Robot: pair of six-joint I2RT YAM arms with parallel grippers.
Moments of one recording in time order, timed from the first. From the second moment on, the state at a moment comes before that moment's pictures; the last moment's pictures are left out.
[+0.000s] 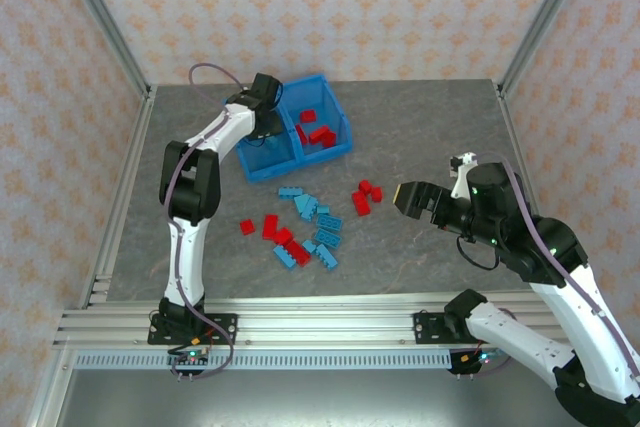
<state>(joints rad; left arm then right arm) -0.22 2.23 1.88 -0.73 -0.18 -0.54 0.58 0.76 1.21 -1.09 -0.09 0.76</state>
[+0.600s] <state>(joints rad) -0.68 1.40 1.14 -0.56 -0.25 -0.61 0.58 0.74 1.04 -1.04 -0.13 0.74</state>
